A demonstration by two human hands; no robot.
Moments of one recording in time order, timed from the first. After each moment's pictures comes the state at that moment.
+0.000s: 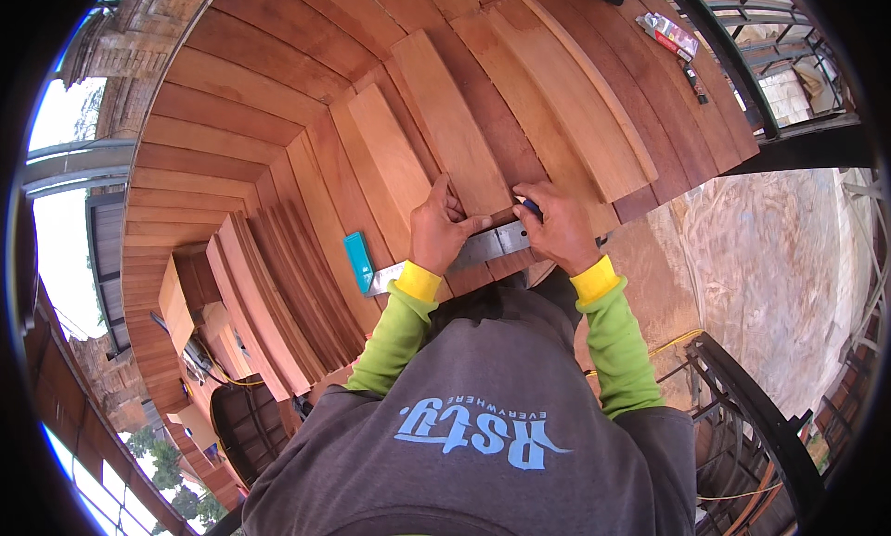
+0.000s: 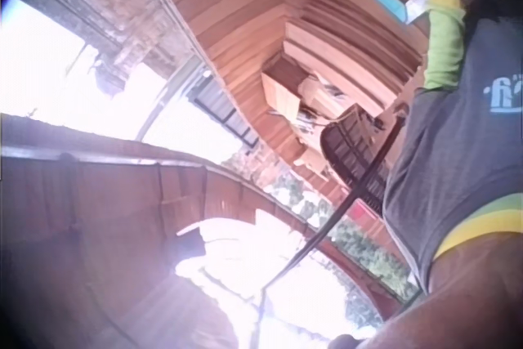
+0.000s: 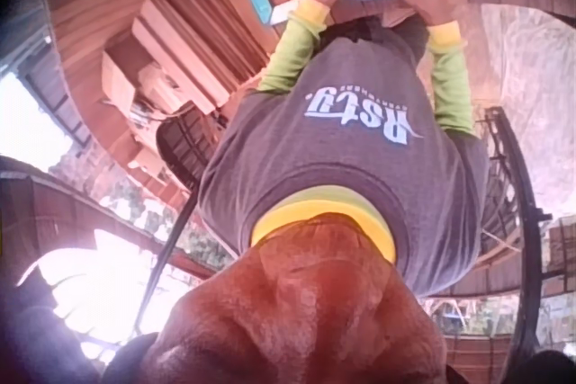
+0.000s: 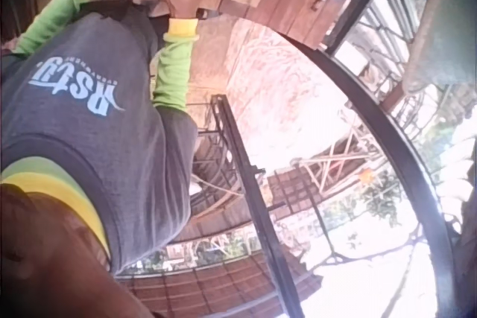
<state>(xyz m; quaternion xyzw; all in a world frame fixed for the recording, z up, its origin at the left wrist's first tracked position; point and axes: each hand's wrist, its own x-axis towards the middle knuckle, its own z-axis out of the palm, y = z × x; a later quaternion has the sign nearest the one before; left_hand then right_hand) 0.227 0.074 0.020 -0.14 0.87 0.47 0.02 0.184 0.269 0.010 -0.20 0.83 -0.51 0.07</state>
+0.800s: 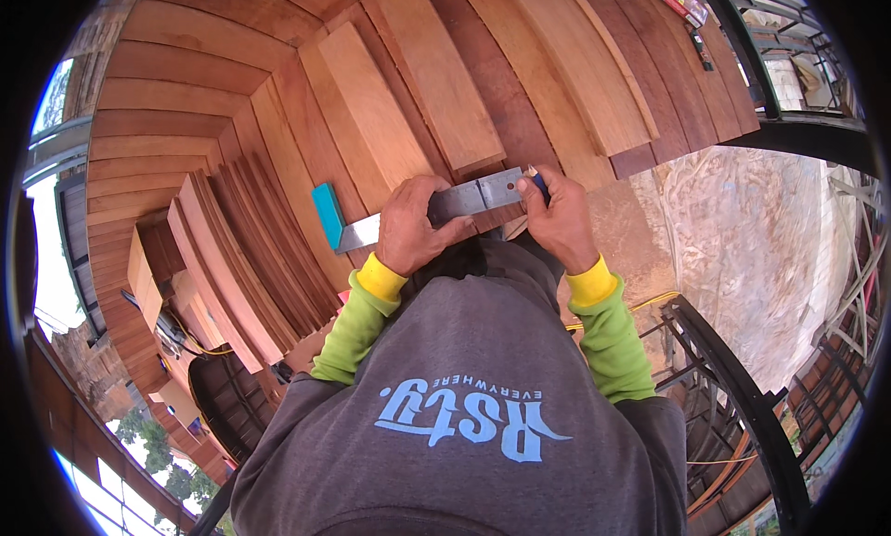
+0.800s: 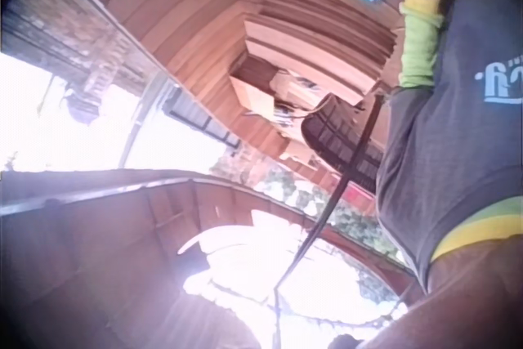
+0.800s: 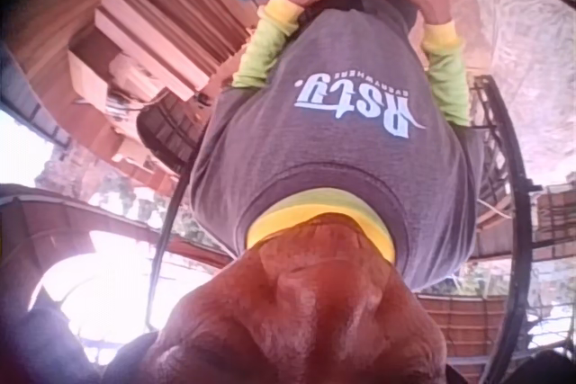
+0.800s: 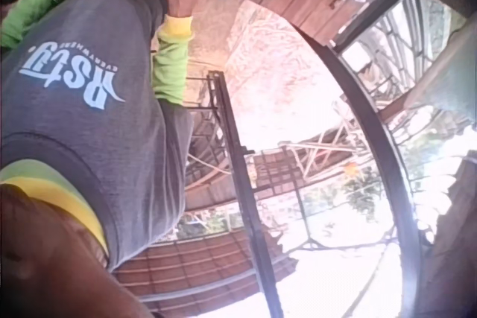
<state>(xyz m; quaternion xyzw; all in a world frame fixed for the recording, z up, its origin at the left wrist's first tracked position) 0.280 0.066 0.029 0.03 0.94 0.35 -0.02 0.225 0.278 0.011 -0.05 0.79 -0.59 0.17</state>
